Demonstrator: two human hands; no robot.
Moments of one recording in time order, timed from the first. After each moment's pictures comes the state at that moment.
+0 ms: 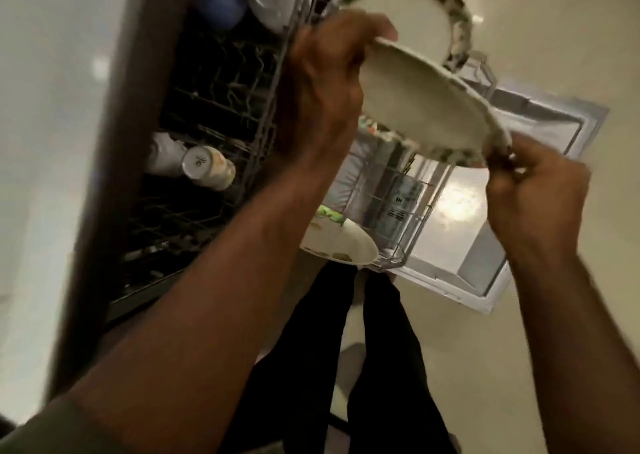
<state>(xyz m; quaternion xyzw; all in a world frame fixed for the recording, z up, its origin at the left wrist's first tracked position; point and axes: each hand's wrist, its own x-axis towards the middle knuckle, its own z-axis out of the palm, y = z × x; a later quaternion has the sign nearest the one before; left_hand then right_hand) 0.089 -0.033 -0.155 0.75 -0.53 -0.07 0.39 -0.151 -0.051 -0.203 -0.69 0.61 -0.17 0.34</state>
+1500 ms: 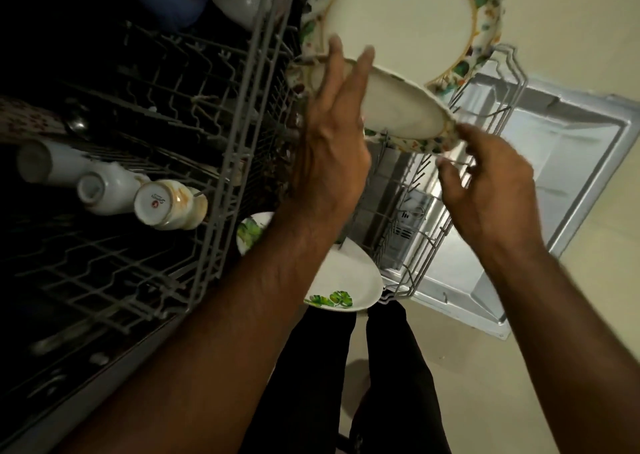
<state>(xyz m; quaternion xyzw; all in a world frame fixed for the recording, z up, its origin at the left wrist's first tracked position) 0.094 -0.039 -0.278 0.82 -0.49 -0.19 0.23 -0.095 -0.076 -0.302 -0.72 0.58 -0.05 0.38</state>
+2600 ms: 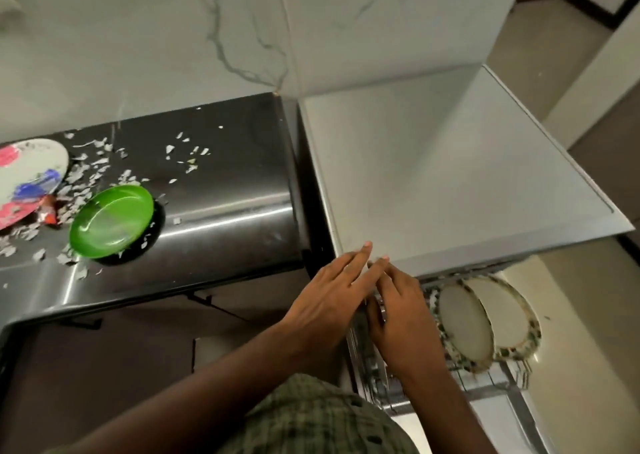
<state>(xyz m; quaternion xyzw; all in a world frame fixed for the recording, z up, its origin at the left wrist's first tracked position) 0.062 0.287 0.091 0.92 -0.35 -0.08 0.17 0.005 0.128 0.075 -0.95 0.03 -0.04 0.32</state>
